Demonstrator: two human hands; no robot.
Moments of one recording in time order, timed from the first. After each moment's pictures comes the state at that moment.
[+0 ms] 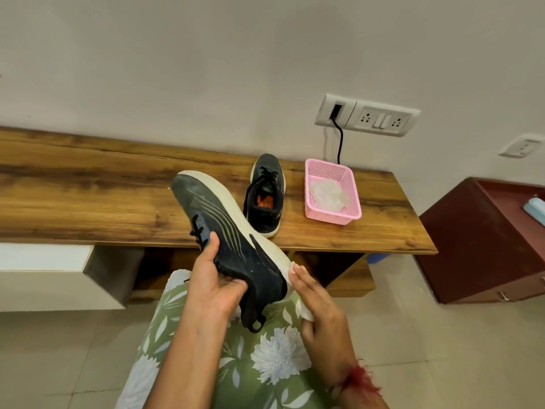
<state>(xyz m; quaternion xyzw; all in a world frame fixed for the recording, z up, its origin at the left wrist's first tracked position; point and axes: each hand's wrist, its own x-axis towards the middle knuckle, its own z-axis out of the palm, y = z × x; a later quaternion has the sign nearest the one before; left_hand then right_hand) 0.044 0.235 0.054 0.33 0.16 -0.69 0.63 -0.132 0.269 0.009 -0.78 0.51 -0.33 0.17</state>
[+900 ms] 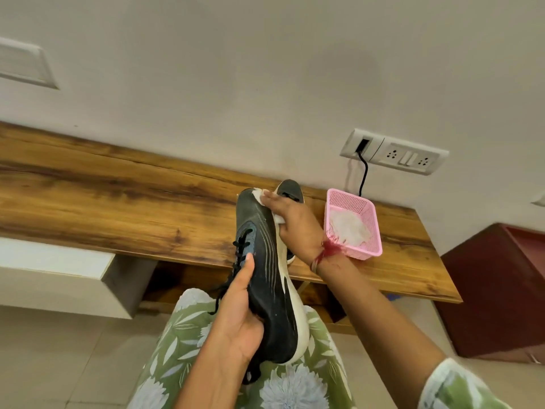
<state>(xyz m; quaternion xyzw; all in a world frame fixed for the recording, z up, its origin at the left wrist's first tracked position) 0.035 0.235 0.063 0.36 0.07 -0.70 0.61 -0.035 0.100 0.090 -0.89 0.40 -0.16 0.15</state>
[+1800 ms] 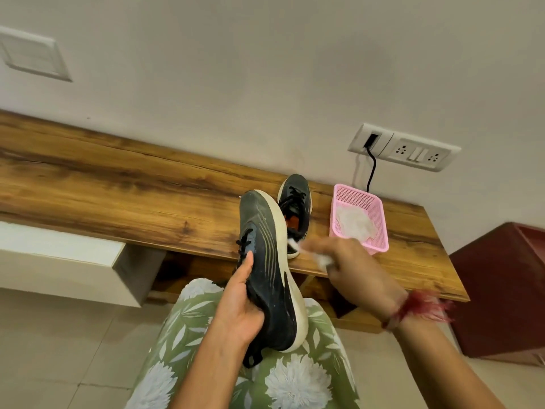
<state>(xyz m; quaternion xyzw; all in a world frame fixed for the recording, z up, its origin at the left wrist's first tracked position) 0.042 0.235 0.040 0.32 0.13 -0.72 0.60 -0.100 0.175 0.128 -0.86 0.46 -0.04 0.21</state>
